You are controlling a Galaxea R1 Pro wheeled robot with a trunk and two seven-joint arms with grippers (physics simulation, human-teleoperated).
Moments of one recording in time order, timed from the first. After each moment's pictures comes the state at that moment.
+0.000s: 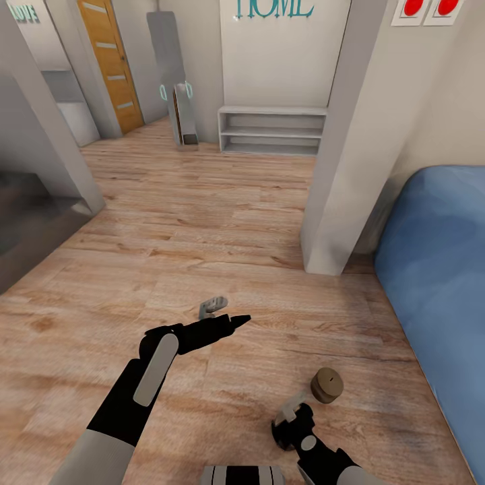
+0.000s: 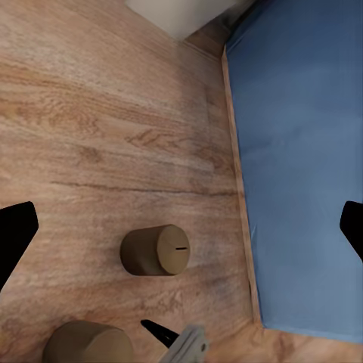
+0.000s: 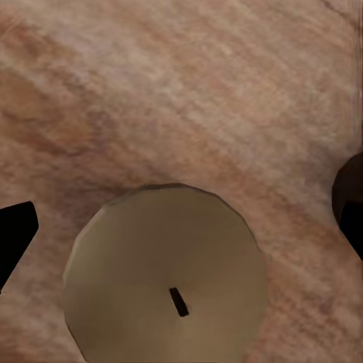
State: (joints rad) left arm -0.57 -0.07 -0.20 -1.29 0.72 0.80 -0.11; right arm -0.60 0.15 0.05 -0.12 0.48 -0.14 -0.14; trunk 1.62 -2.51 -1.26
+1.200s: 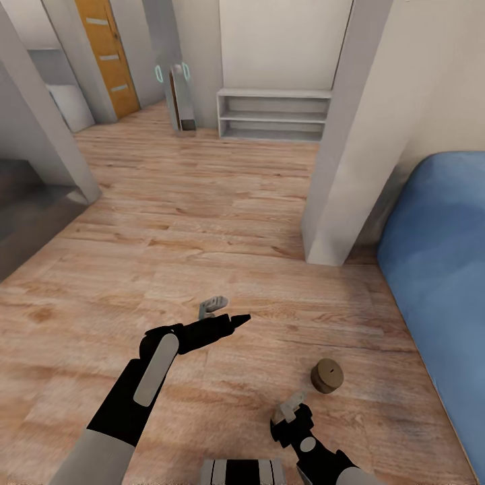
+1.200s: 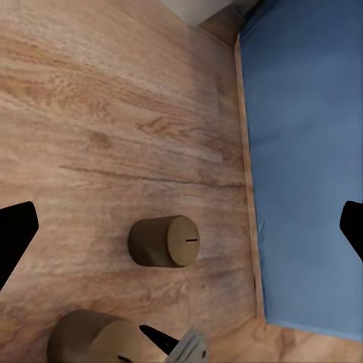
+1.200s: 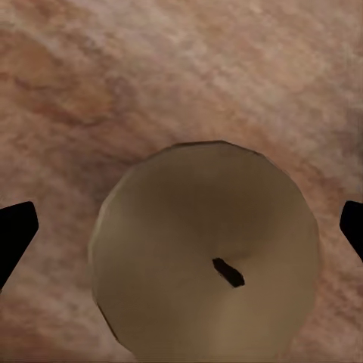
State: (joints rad) left arm -0.57 -0.07 -0.20 -1.29 0.71 0.79 -0.11; right arm -0.60 0.15 0.05 -0.11 0.47 -0.16 -0.14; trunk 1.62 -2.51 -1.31
